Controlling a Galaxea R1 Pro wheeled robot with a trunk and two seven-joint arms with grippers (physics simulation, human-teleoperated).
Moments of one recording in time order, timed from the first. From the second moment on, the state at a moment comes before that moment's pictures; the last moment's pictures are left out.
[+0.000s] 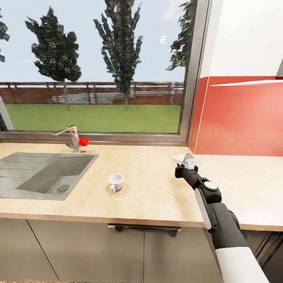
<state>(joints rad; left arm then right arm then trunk) 0.04 -0.06 0.06 -0.34 0.01 -0.16 0.01 -0.60 0.03 0.02 -1.38 0.00 0.47 0.13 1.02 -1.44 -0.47</state>
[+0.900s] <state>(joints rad) 0.04 -0.06 0.06 -0.34 0.01 -0.16 0.01 -0.60 0.03 0.02 -1.39 0.00 0.47 0.13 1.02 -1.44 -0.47</state>
